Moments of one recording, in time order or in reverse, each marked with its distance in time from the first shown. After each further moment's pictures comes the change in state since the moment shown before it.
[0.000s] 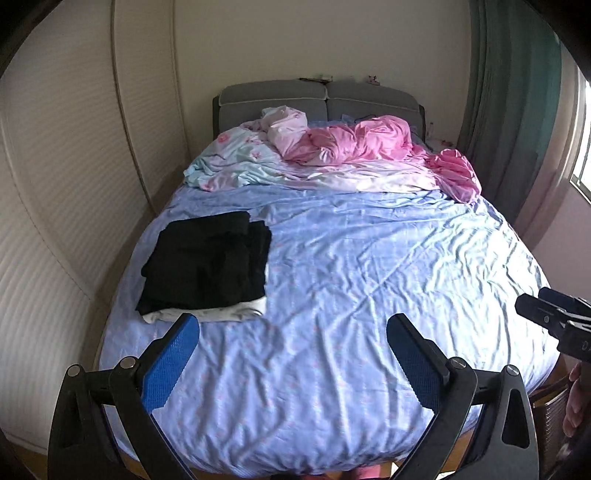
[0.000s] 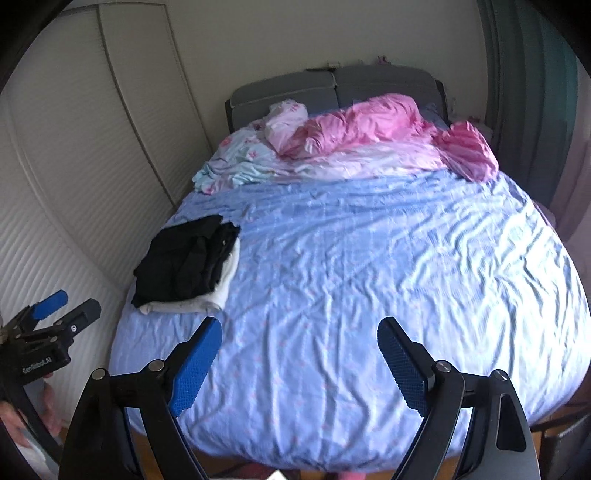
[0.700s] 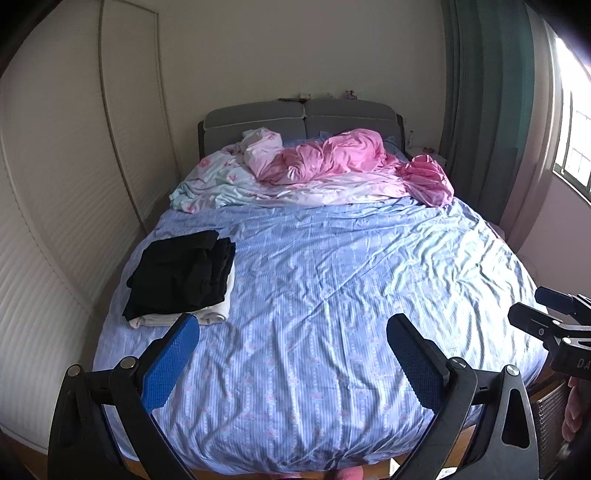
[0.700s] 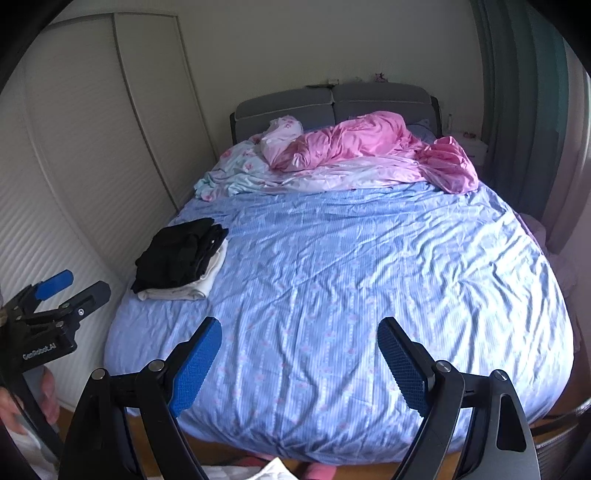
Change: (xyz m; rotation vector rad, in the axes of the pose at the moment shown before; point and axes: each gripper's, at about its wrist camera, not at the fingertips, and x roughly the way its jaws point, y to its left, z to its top) left arm -0.064 -0.107 -0.018 0.050 -0.080 -0.004; right arm -0.082 -0.073 -0.032 -0.049 -0.073 0.001
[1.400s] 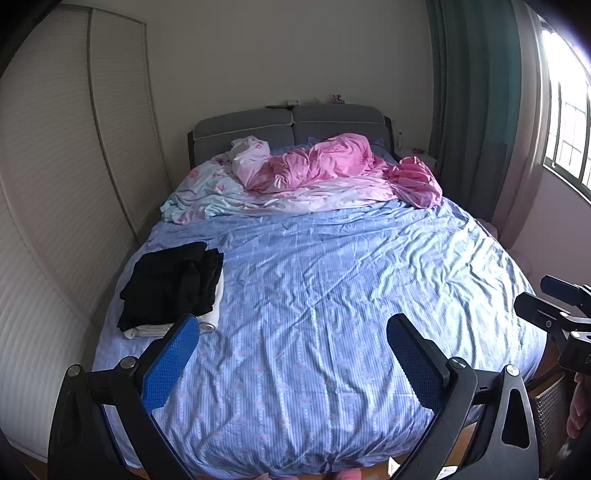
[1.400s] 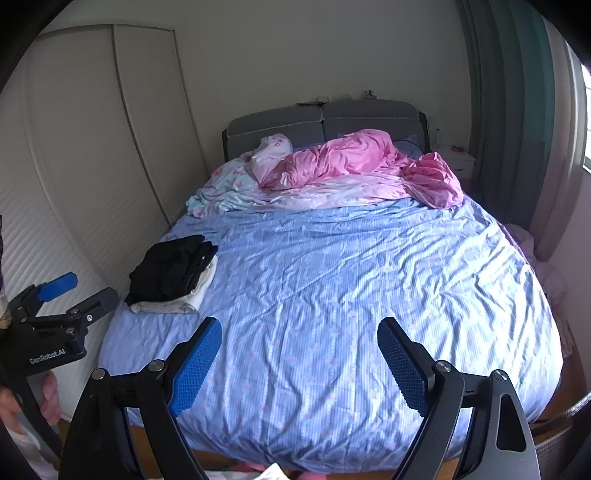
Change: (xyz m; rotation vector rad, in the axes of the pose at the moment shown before) left arm -0.012 -0.027 0.006 0.032 -0.022 -0.015; right arm -0.031 -0.016 0.003 0.000 -0.072 -0.036
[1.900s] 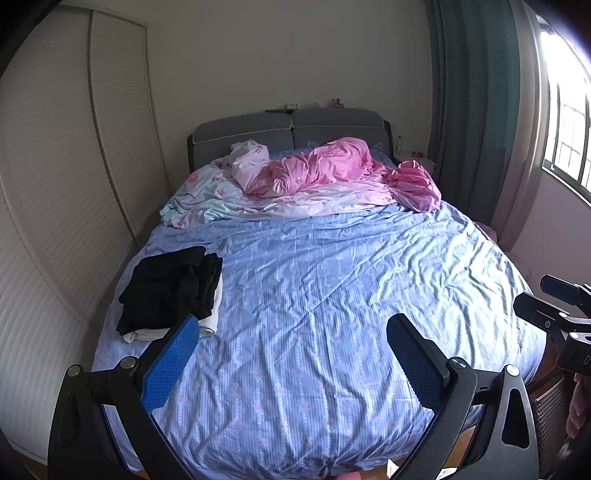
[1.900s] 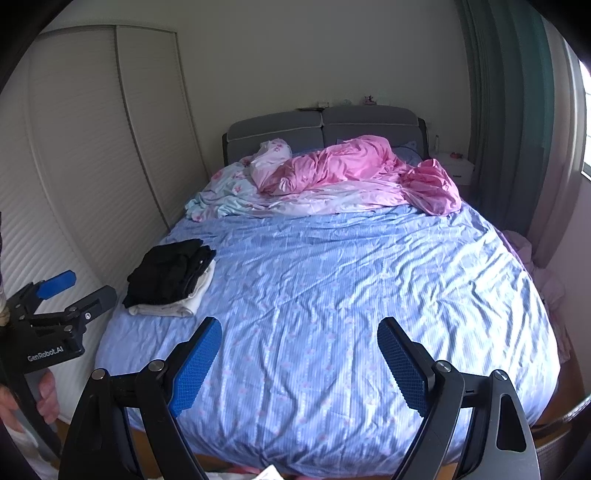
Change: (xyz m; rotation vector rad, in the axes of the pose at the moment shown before) left arm -0.002 0.002 0.005 -0.003 -0.013 -0.006; right arm -0.002 -0.001 0.002 -0.012 -0.015 -0.009
